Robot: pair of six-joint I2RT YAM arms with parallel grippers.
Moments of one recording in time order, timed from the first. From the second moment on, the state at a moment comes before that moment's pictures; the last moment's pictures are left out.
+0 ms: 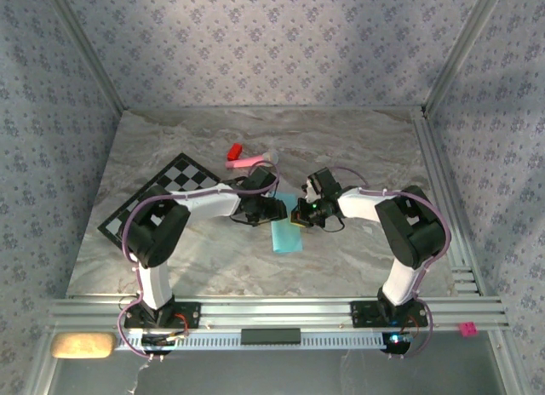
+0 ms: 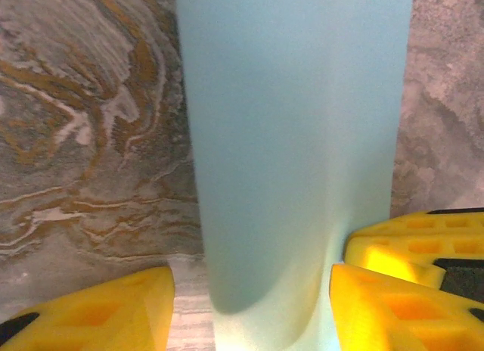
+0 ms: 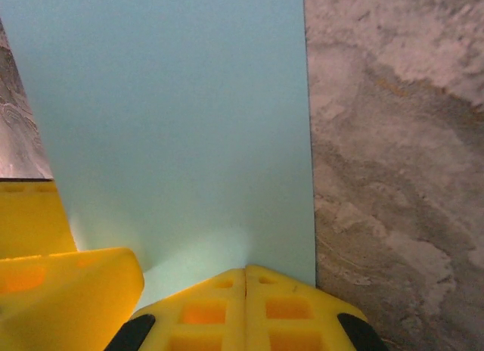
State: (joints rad) left arm -0.77 1.84 1.11 -0.38 0.20 -0.88; right arm 0.51 1.76 0.86 -0.19 -0.49 0.68
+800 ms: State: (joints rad) left arm -0.77 1.84 1.09 -0.38 0.18 -0.89; right arm 0.41 1.50 0.84 -0.26 -0.45 0.71
